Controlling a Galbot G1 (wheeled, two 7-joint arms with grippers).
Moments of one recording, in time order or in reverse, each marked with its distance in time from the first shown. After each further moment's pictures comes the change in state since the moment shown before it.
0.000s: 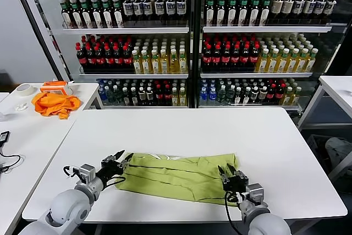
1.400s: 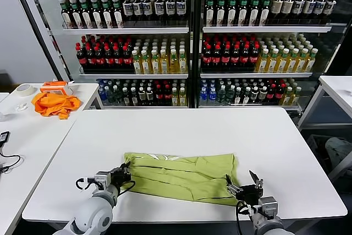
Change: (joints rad) left arm 0.000 -0.145 0.068 -0.002 -0.012 0.113 -0.317; right arm -0.098 0.046 0.075 0.025 -0.087 0.018 -0.003
